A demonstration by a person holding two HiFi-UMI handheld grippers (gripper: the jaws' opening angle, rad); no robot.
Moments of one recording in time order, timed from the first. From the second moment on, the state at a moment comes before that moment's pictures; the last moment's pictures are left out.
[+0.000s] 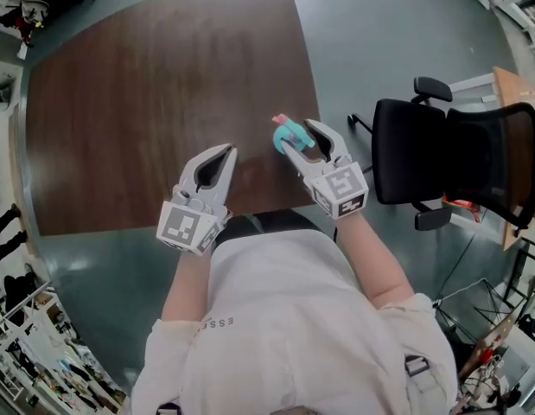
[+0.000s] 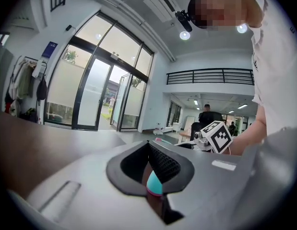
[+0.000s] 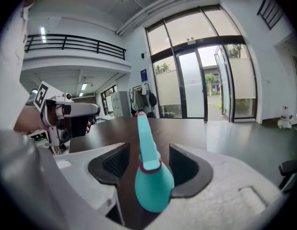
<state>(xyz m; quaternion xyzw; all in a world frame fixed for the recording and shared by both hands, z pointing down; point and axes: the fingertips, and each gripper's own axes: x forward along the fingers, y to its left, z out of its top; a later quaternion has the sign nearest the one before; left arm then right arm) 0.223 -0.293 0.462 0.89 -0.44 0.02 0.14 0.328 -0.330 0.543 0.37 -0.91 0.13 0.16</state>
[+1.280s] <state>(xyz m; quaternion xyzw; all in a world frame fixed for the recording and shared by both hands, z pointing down) 0.028 -0.195 0.440 0.78 -0.61 -0.03 0.11 0.196 -0.300 0.483 0.29 -0.95 0.09 0.13</state>
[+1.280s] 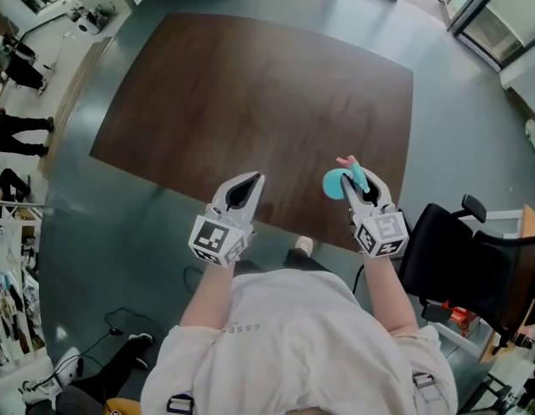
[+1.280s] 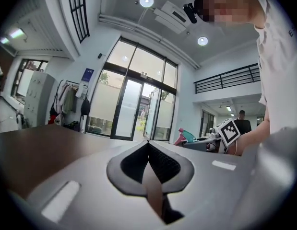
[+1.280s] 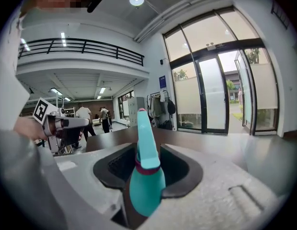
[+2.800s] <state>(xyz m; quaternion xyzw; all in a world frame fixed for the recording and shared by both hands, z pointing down) -0.512 0.092 0.434 0.56 -0.82 -0.04 0.09 -0.440 -0.079 0.504 -0.02 -0.99 0.02 0.15</state>
